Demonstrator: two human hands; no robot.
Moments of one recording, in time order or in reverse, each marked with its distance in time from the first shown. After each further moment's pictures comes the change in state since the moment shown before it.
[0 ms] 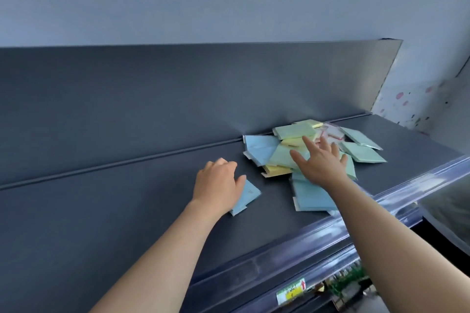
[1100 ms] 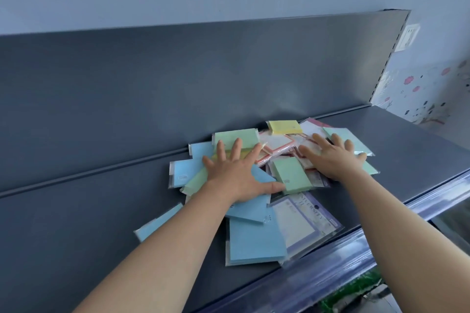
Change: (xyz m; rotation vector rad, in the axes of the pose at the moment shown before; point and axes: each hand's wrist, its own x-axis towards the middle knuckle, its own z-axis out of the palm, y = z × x) left_hand 0.120 0.113 0.065 0.180 -0.338 0.011; right_hand 0.126 0.116 0.005 -0.061 -0.129 0.061
